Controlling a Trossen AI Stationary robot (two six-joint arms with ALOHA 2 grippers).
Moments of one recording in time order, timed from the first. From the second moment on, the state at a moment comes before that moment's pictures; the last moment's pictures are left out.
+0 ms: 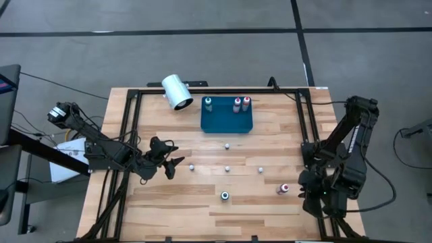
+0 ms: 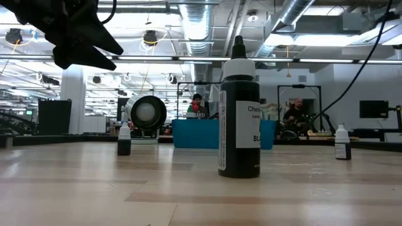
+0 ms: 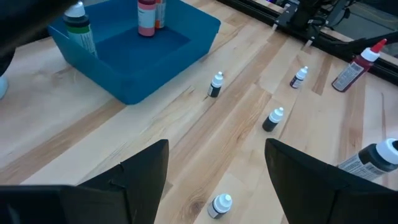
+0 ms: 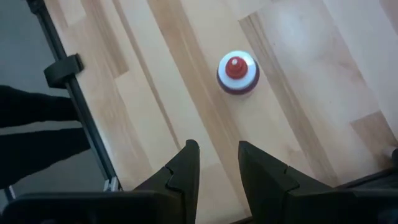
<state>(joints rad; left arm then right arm) -0.53 1.04 0.57 -0.23 -0.83 -0.84 1.18 1.20 0.97 -1.12 0.29 1.57</state>
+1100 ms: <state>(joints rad) -0.41 0.48 0.27 -0.03 -0.63 -0.41 1.14 1.24 0.97 -1.16 0.35 1.61</state>
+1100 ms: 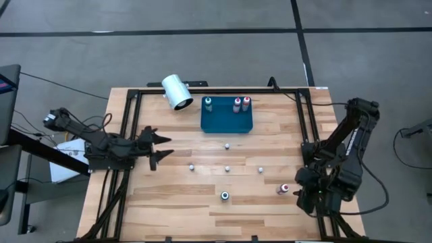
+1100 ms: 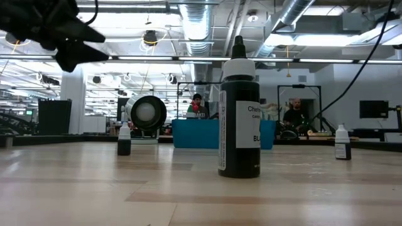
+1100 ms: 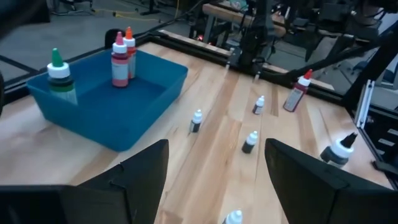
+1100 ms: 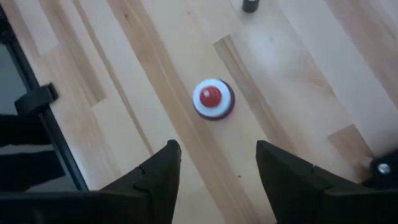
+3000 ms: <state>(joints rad) -0.41 0.06 0.14 -0.32 -0.70 -0.45 0.93 1.46 0.97 -1.04 0.24 1.54</state>
